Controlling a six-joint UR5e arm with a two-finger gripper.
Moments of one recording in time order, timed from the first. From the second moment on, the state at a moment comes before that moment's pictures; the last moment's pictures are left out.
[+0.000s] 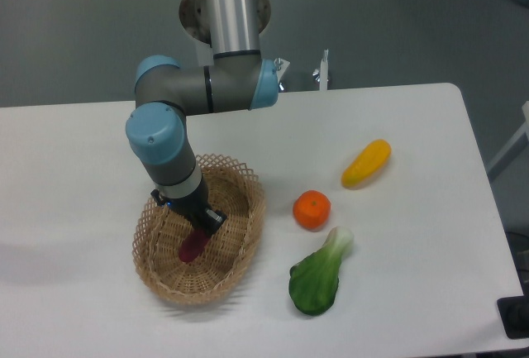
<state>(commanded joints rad) 2.10 -1.97 -1.80 -0.79 1.71 0.73</state>
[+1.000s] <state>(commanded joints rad) 2.47 -1.89 -1.46 -0.99 1.70 1.09</state>
